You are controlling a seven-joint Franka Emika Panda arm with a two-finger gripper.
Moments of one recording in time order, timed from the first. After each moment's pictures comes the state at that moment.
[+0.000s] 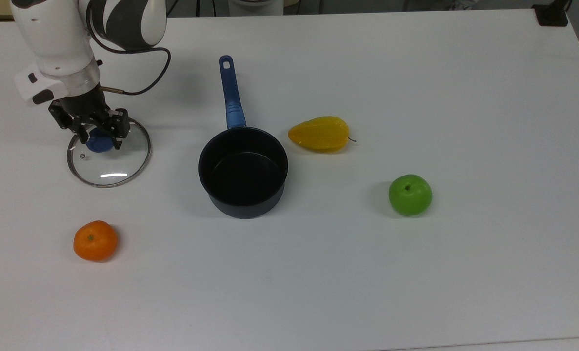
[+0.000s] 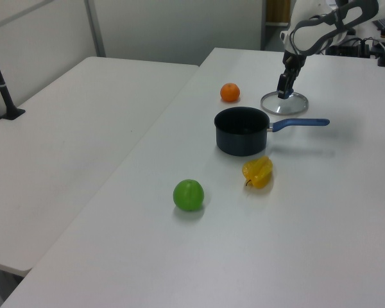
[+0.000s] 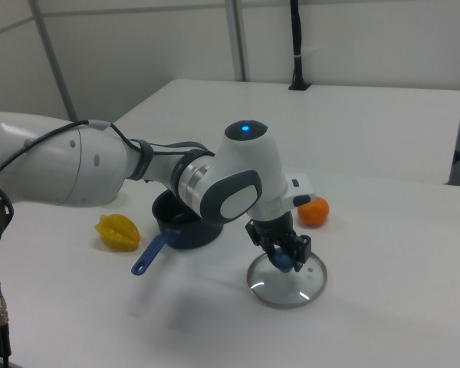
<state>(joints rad) -0.23 0.44 -0.13 -1.76 0.09 2.38 -0.31</state>
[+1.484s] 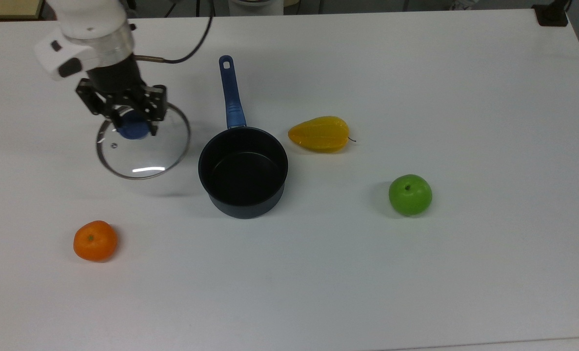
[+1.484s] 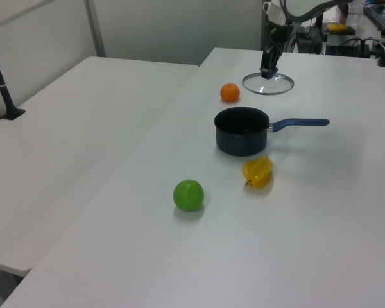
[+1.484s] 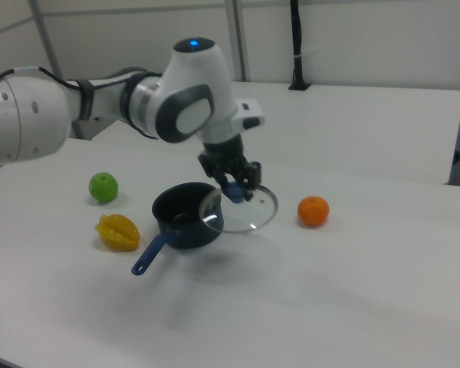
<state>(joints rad) -0.06 0.33 -0.13 -1.60 0.09 2.11 -0.18</state>
